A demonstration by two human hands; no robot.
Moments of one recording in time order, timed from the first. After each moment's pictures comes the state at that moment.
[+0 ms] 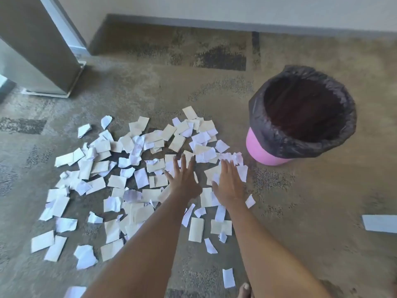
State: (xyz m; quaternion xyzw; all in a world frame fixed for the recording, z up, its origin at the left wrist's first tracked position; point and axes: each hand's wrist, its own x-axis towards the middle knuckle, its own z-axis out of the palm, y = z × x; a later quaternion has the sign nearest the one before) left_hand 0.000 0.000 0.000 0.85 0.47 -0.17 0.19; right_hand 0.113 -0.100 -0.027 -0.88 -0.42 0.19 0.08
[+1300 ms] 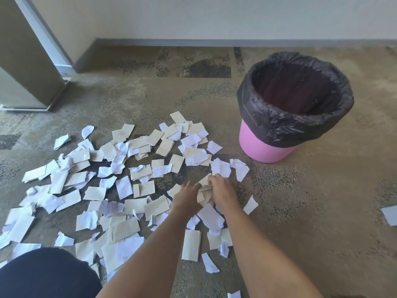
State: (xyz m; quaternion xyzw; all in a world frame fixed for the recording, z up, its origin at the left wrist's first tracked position) left_hand 0.000 -0.034 -0.125 0.89 0.38 -0.13 0.23; right_hand 0.120 -0.104 -0.128 -0.87 -0.47 0.15 0.08
